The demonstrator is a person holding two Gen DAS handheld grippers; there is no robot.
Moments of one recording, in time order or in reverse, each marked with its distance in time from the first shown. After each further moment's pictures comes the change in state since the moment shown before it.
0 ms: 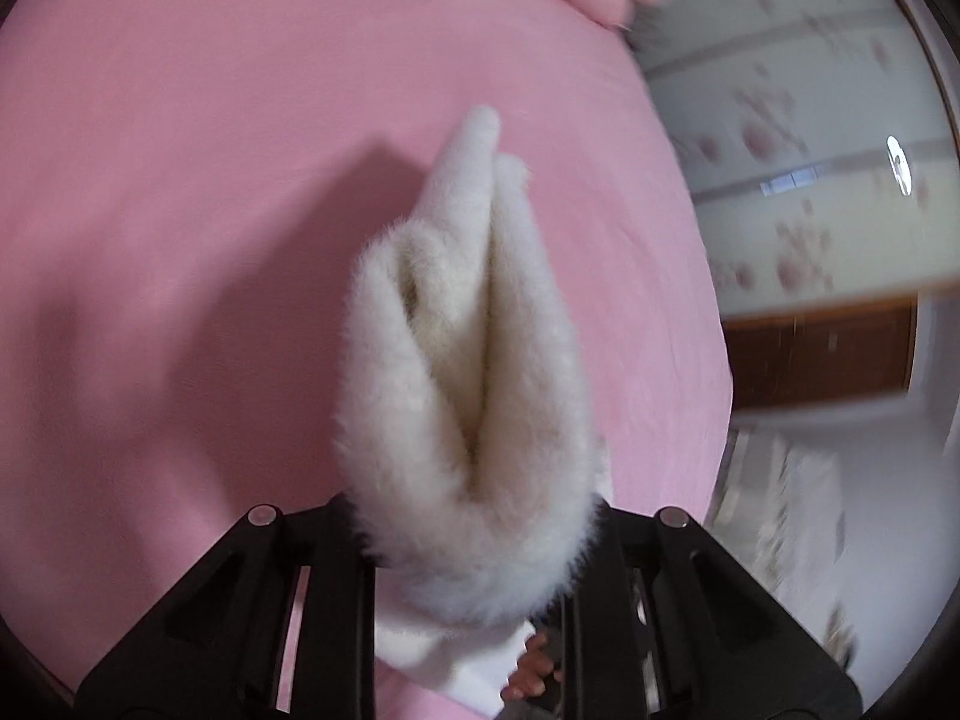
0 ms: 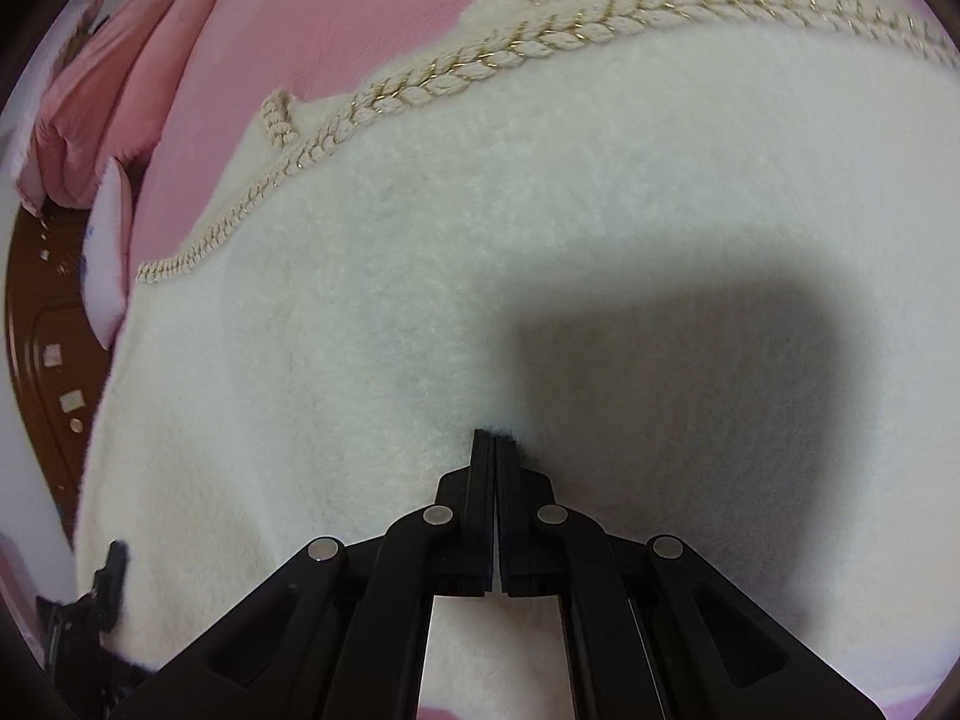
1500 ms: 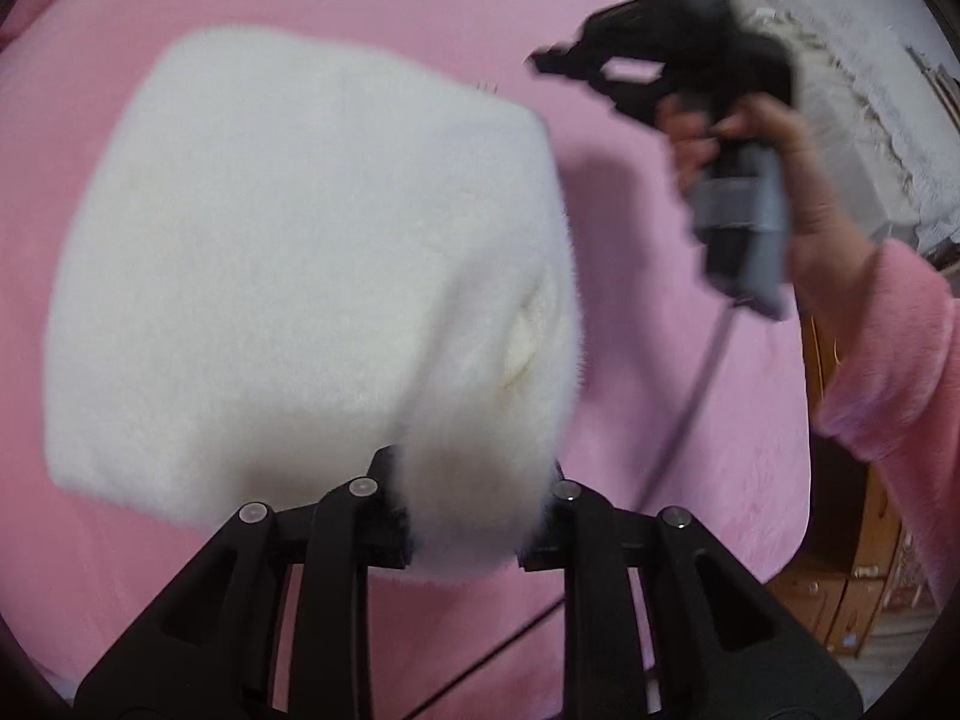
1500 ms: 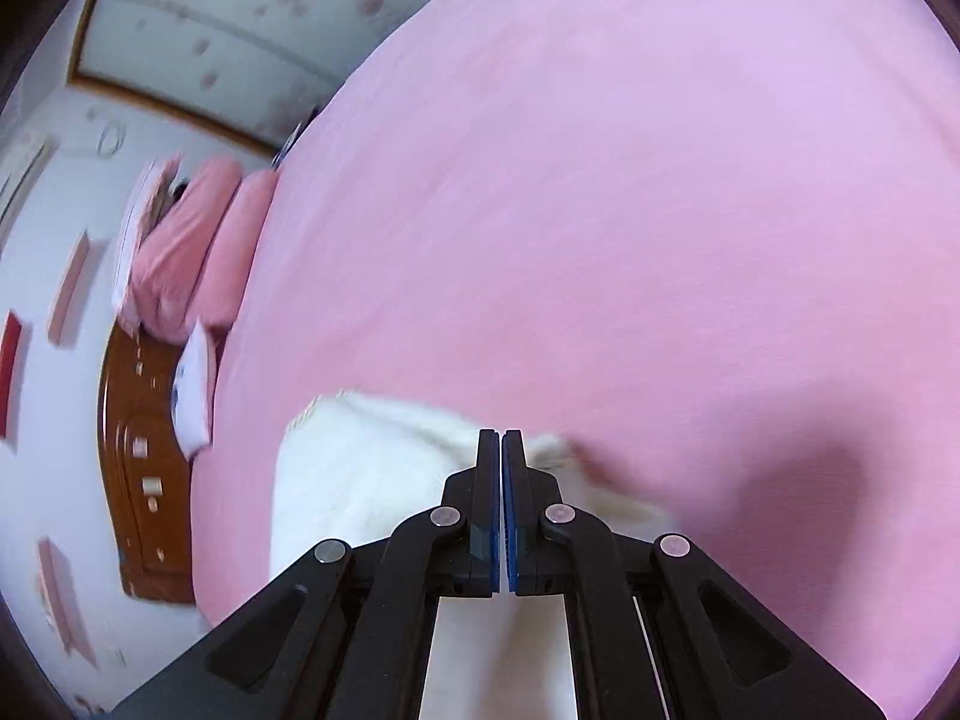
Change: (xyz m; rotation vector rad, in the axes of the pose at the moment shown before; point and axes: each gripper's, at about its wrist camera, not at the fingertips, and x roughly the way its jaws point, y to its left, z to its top) left arm -0.001 -0.164 -0.416 0.953 0.534 0.153; right arm -0.257 -0.314 0.008 -0.011 -0.388 0.207
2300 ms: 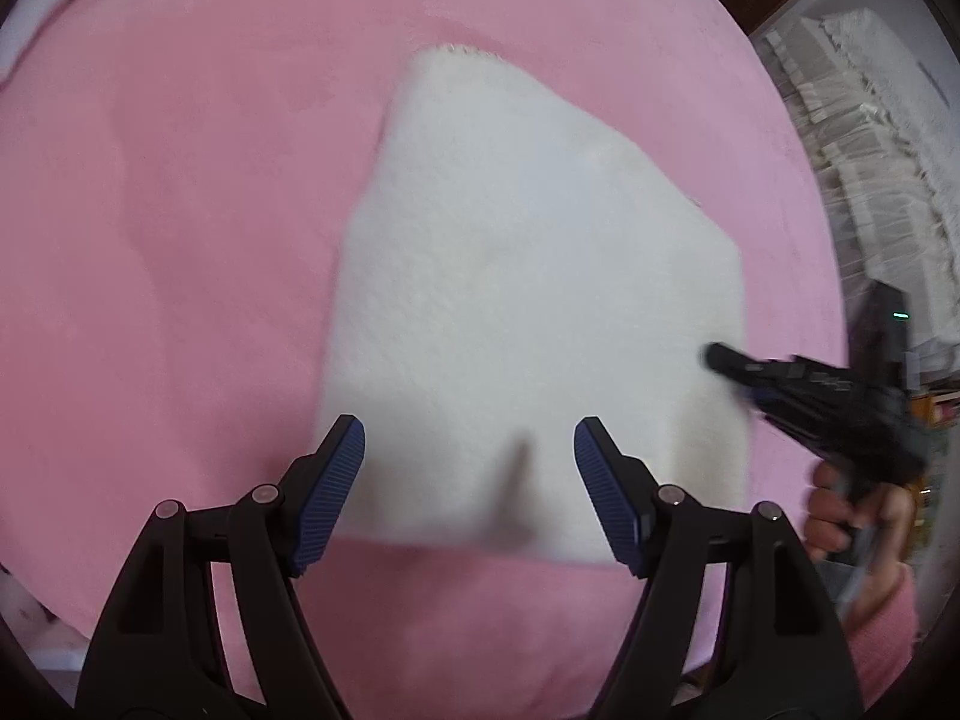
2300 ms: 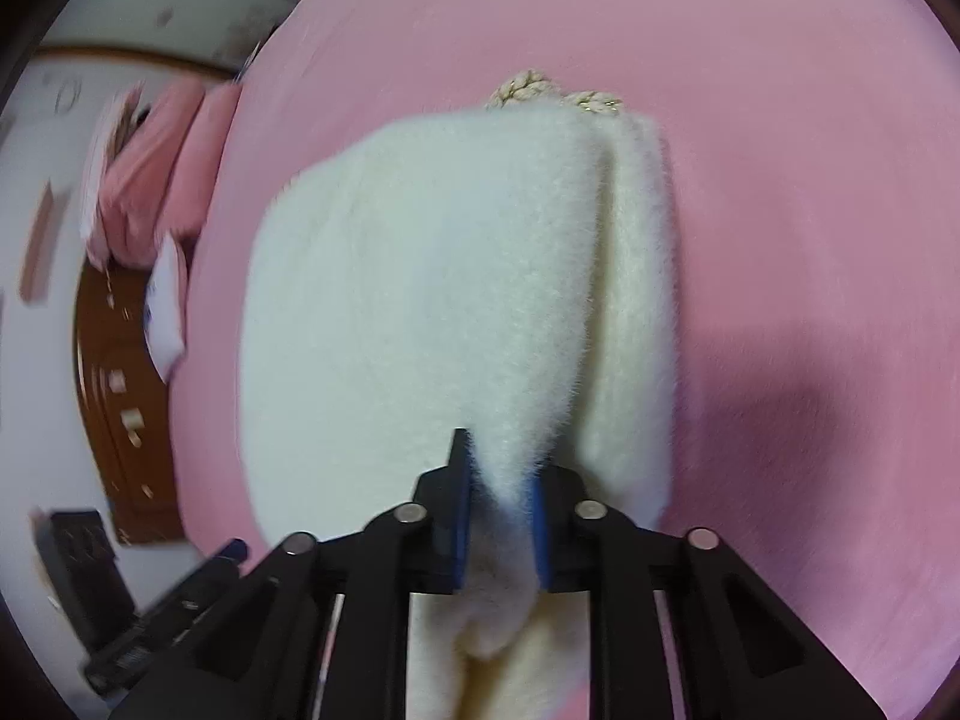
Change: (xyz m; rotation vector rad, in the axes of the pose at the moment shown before) left arm -0.077 0.121 0.008 -0.201 -0.058 0.163; right arm 0.001 0.047 -0.201 0.081 0.225 -0.075
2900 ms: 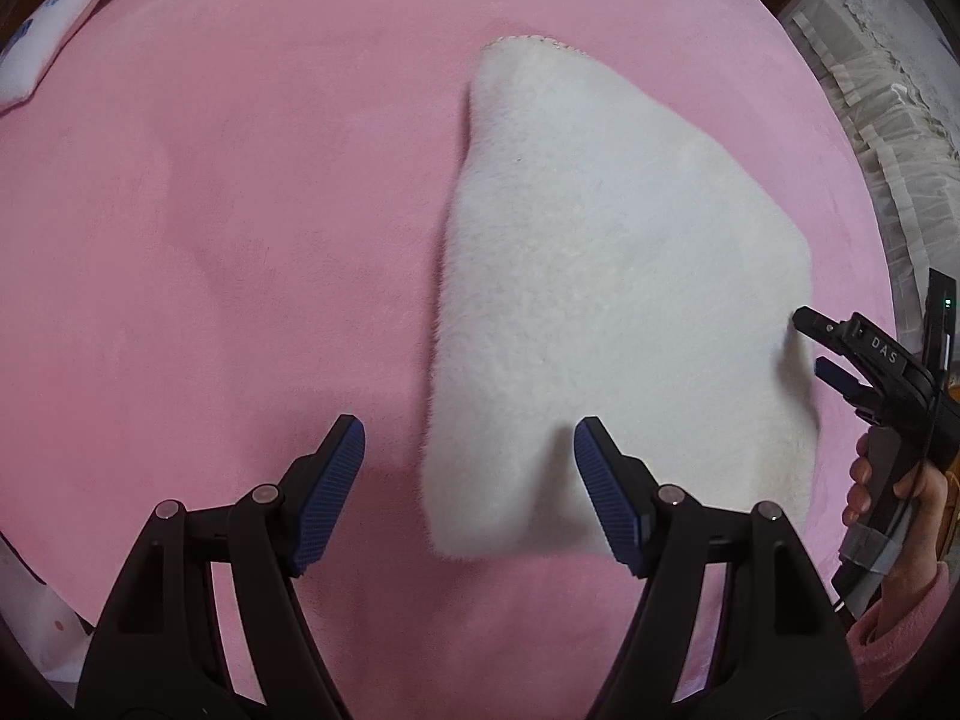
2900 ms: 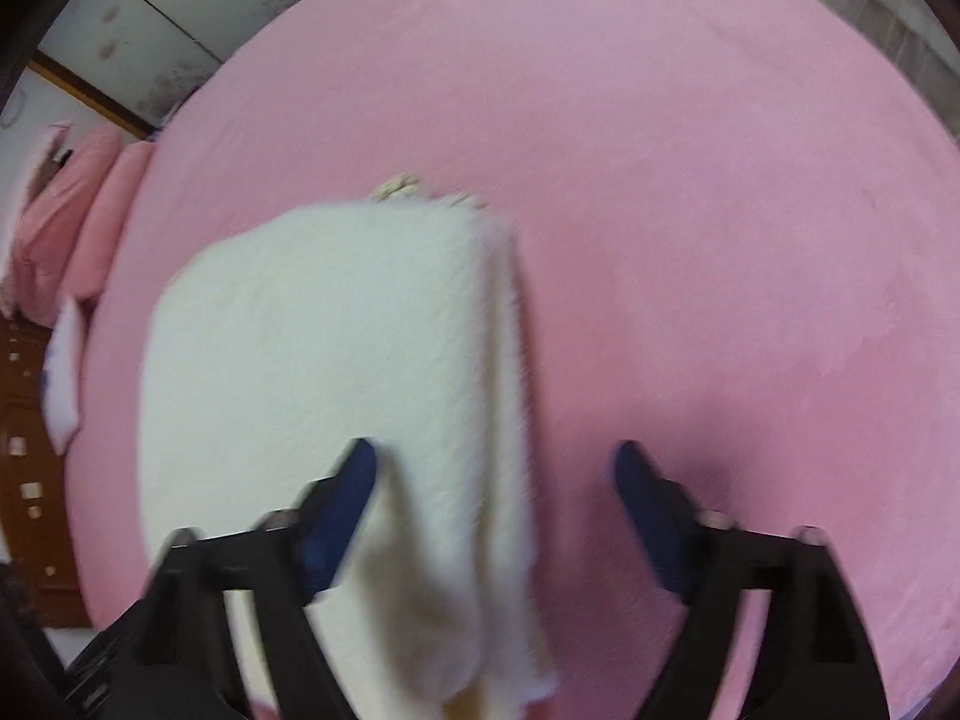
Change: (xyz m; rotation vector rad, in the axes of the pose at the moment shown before) left arm 0.002 0.037 -0.004 -0.001 0.018 0.079; right arm 0.003 0.003 -0.041 -0.002 -0.235 -0.343
